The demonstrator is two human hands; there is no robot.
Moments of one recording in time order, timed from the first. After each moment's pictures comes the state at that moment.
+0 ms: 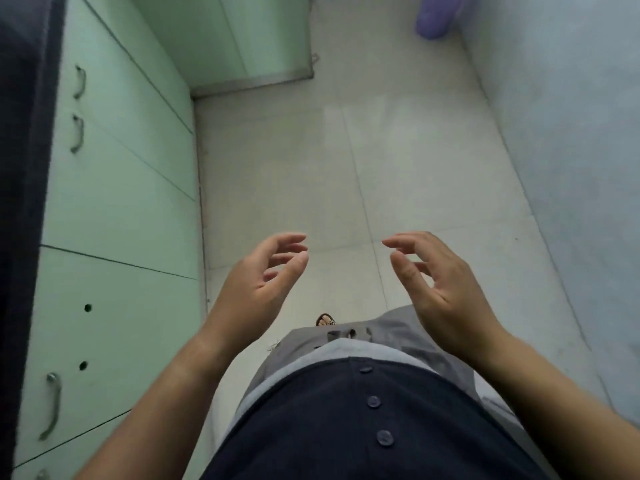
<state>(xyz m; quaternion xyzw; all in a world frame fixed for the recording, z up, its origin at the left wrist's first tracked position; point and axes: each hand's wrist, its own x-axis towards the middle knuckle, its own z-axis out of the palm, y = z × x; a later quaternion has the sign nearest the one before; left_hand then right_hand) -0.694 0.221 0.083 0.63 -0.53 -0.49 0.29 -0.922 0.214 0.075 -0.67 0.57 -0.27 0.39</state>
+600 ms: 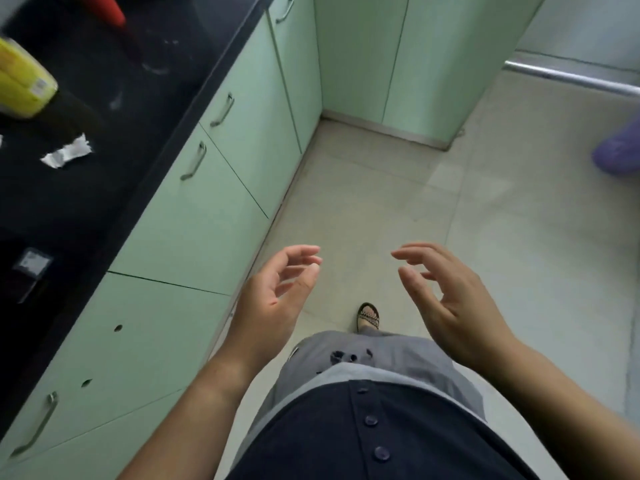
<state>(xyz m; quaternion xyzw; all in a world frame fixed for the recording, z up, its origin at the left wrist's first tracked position) -0.587 -0.018 0.077 0.73 -0.29 -0.39 0.48 -0.767 -0.147 0.071 -0.82 0.36 -0.14 0.41</state>
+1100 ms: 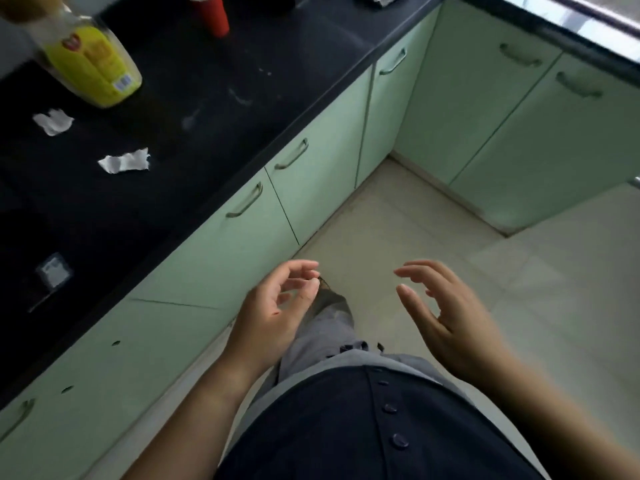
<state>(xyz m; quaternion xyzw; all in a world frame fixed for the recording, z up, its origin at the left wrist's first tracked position) -0.457 -0.121 0.062 0.79 -0.16 -0.31 0.51 -0.591 -0.308 0.062 -0.90 0.22 -0.02 0.38</state>
